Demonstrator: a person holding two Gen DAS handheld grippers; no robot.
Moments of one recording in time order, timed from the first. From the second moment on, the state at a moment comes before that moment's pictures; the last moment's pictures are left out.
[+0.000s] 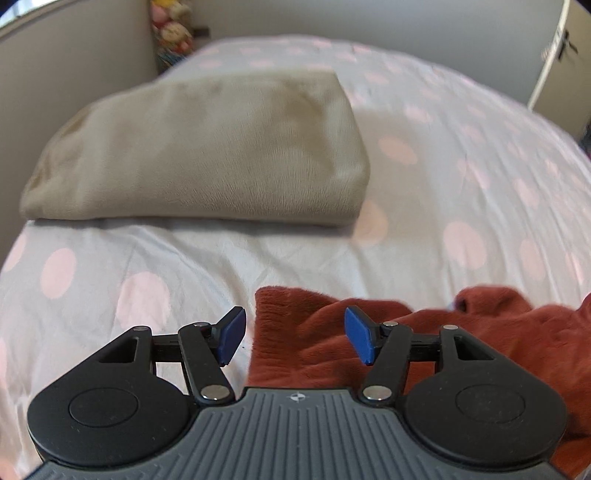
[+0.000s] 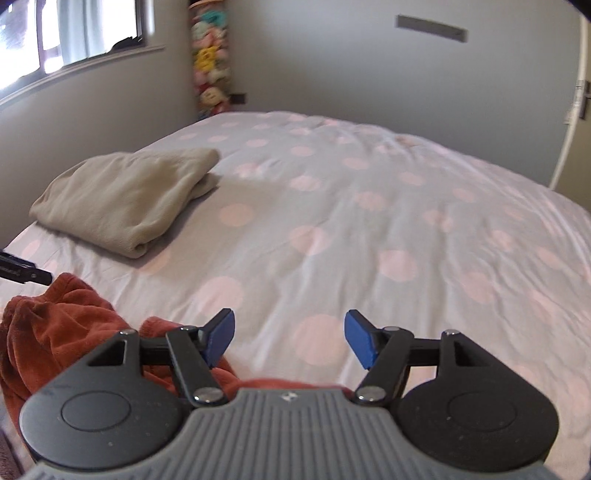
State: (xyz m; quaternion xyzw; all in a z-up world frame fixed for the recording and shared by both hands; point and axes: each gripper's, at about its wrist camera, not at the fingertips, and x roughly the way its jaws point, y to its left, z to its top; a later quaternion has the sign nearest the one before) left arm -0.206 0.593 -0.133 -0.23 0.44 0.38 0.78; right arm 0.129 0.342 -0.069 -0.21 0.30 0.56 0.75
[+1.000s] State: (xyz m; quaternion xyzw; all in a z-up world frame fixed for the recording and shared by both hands) left arm -0.204 0.593 -0.169 -0.24 0.42 0.37 0.79; right arm 0.092 0.406 -0.138 -0.22 0.38 0.59 0.67
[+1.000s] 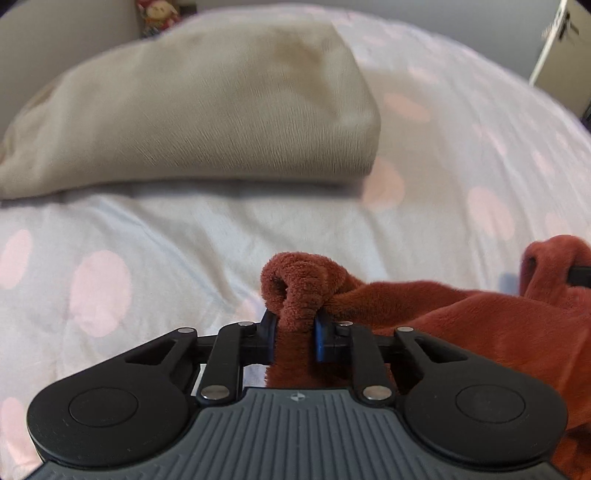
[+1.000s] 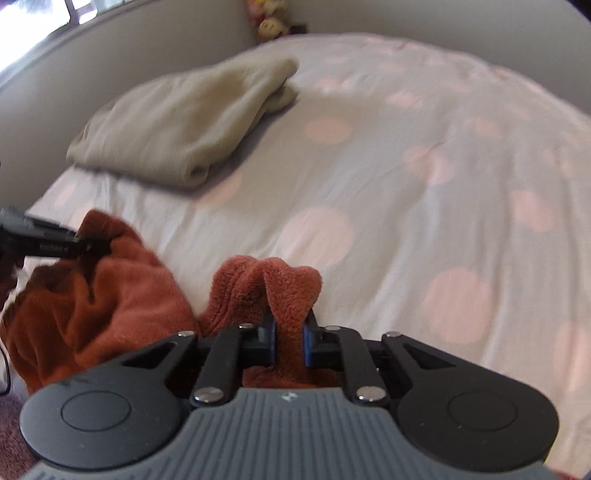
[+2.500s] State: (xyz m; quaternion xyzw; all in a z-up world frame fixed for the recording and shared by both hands) left arm -0.290 0.521 -0.064 -0.17 0.39 0.48 0.77; right arm 0.216 -0.010 -0.103 -0.03 0.44 0.21 0.87
